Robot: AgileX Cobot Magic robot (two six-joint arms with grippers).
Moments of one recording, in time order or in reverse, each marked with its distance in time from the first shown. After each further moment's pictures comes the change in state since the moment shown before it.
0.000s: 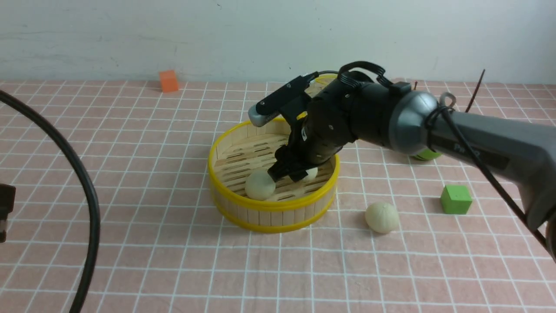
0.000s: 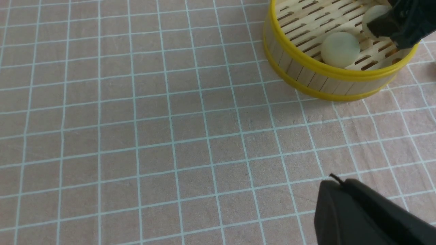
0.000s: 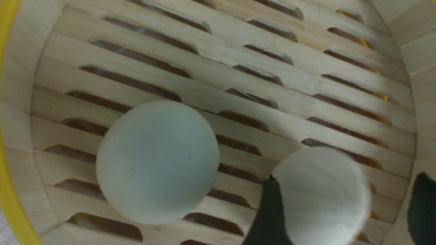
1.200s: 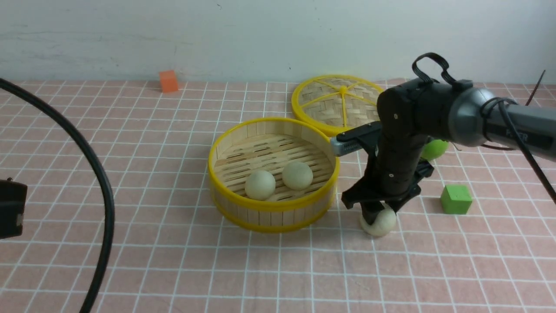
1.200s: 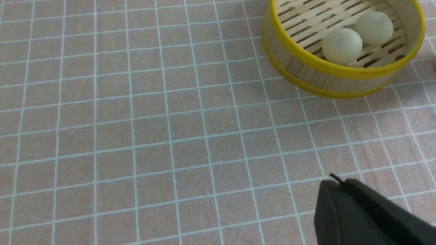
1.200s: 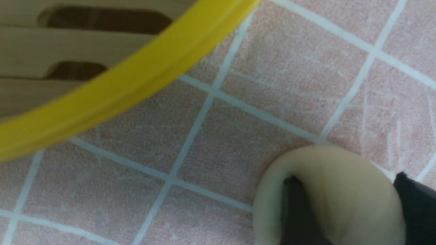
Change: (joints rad) right arm -0.217 -0.004 0.130 0.211 0.319 -0.101; left arm 0.000 0.032 0.000 -0.003 -0.014 0.000
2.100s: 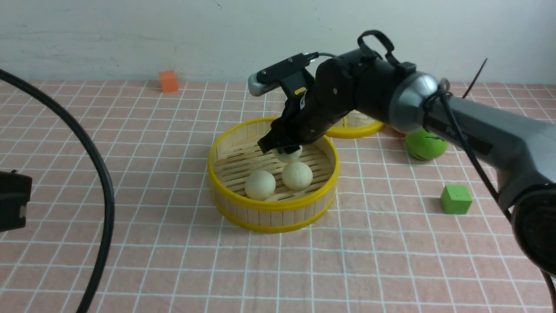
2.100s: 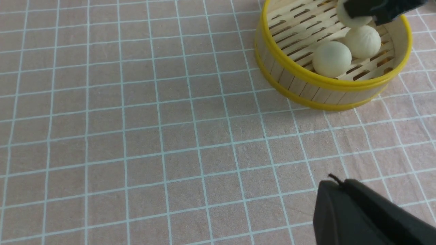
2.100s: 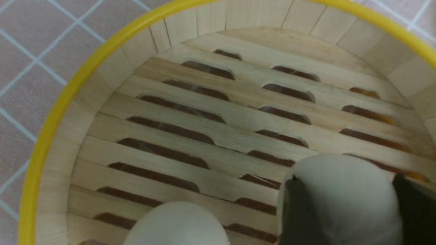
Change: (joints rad) right arm 0.150 0.128 -0.343 0.086 -0.323 -0.089; left arm 0.000 0.000 0.000 -0.017 -0.033 0.000
